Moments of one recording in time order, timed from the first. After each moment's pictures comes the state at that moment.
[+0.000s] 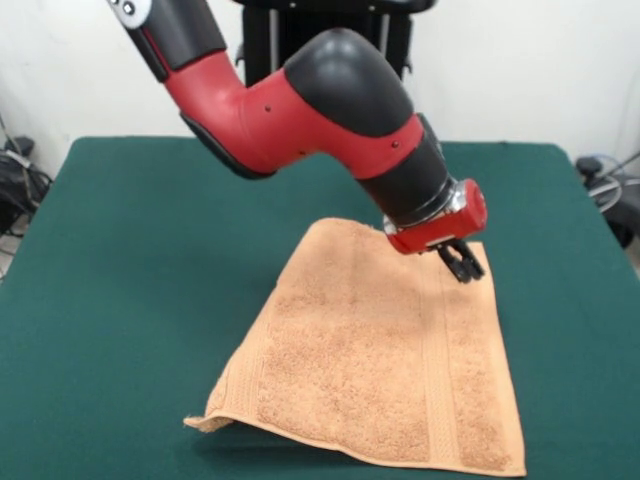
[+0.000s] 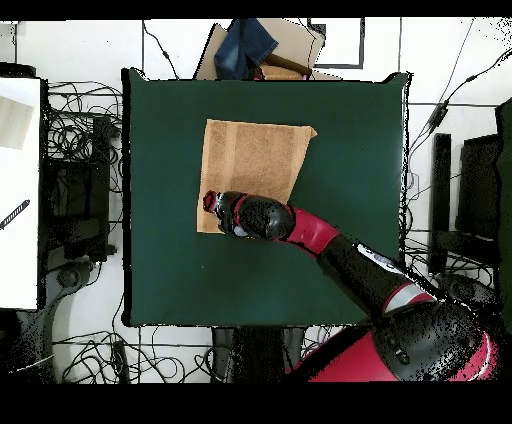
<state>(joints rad) -0.80 -0.20 0.70 1.82 -0.22 0.29 1.68</state>
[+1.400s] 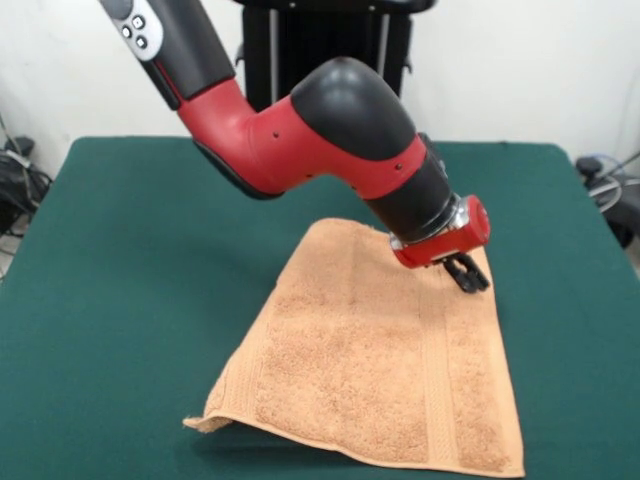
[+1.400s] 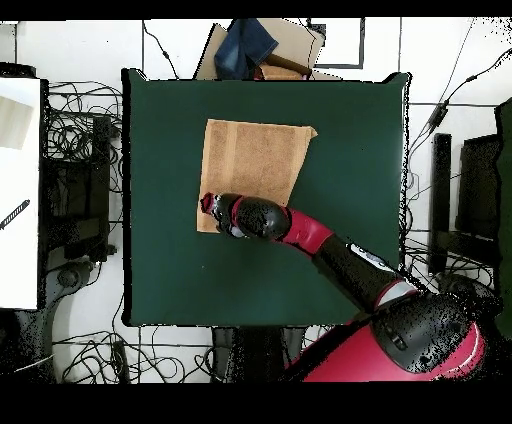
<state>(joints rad) -0.80 -0.11 0.71 1.77 -0.26 0.29 1.68</state>
